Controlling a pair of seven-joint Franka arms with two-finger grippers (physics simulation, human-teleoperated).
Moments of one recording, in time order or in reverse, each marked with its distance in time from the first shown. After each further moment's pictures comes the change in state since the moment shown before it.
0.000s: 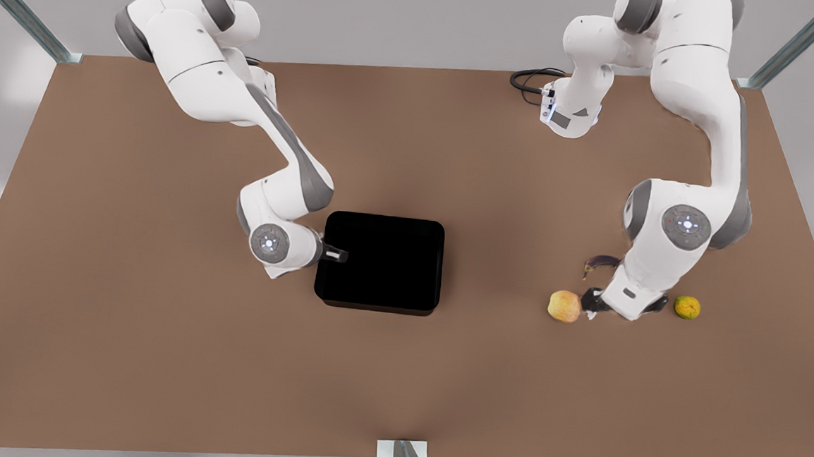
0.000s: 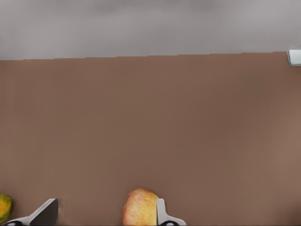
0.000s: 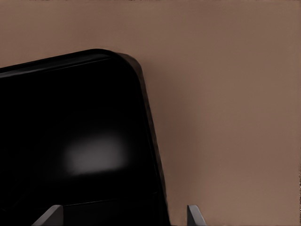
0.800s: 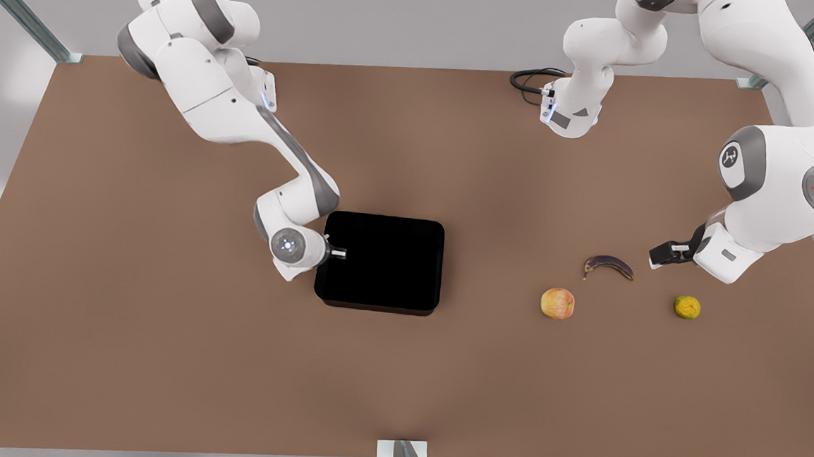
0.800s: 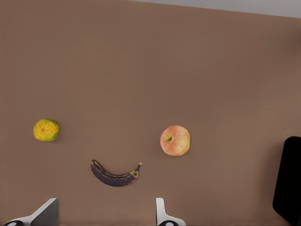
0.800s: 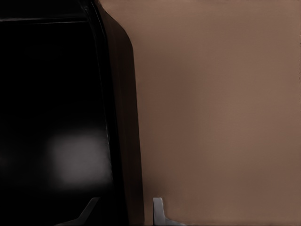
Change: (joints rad) left arm 0.139 -0.128 0.020 -0.001 -0.145 -0.361 0.135; right arm -0.052 0.075 0.075 -0.142 -0.092 0.198 -0.101
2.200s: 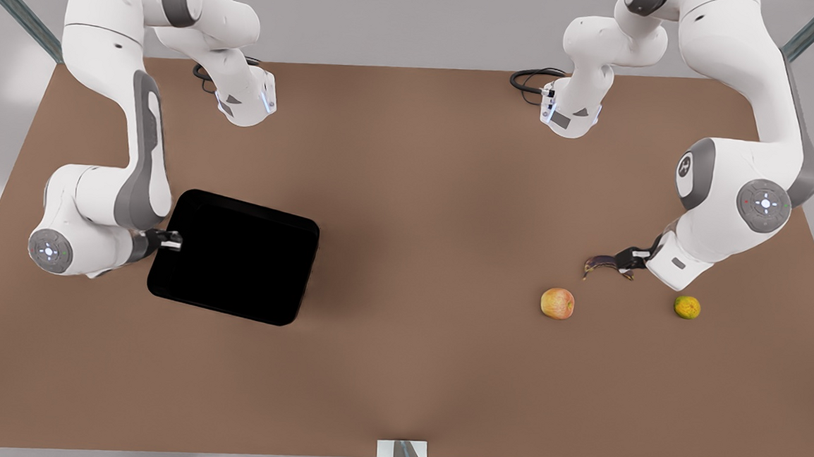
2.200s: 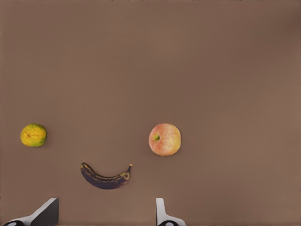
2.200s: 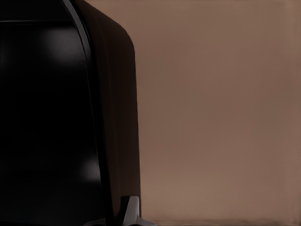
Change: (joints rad) left arm -0.093 0.047 -0.004 0.016 0.059 0.011 -0.056; right arm -0.038 -0.231 -0.559 0.227 0.088 -0.660 -0.471
